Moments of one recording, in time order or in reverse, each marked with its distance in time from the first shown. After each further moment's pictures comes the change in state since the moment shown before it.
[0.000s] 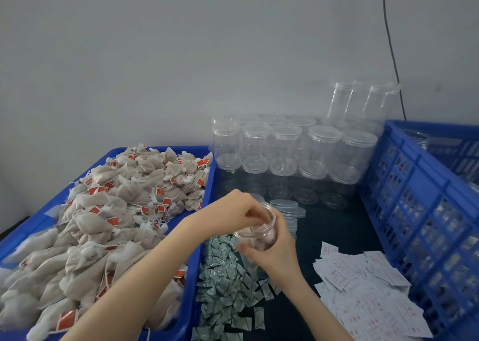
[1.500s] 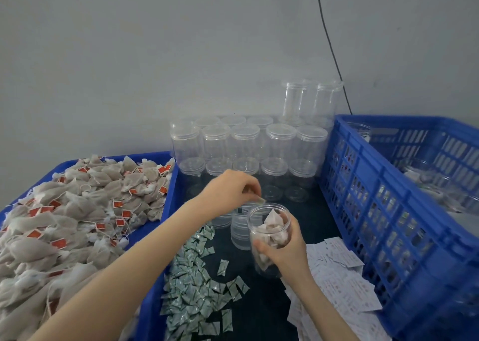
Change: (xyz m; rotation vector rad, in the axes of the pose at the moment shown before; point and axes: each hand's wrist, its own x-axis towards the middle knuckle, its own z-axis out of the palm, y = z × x) left_hand 0.070 0.032 0.001 0.086 0.134 0.041; right_hand -0.012 0.027 -0.082 -0.069 0.280 0.047
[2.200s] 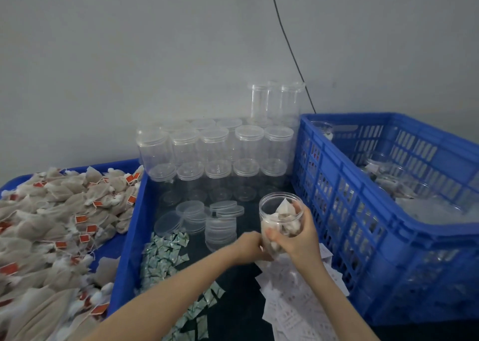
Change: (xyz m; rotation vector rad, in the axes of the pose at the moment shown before) left_hand 0.028 0.032 0.162 -0.227 -0.410 -0.128; right_hand 0.010 -0.010 -0.068 -0.065 0.201 -0.079
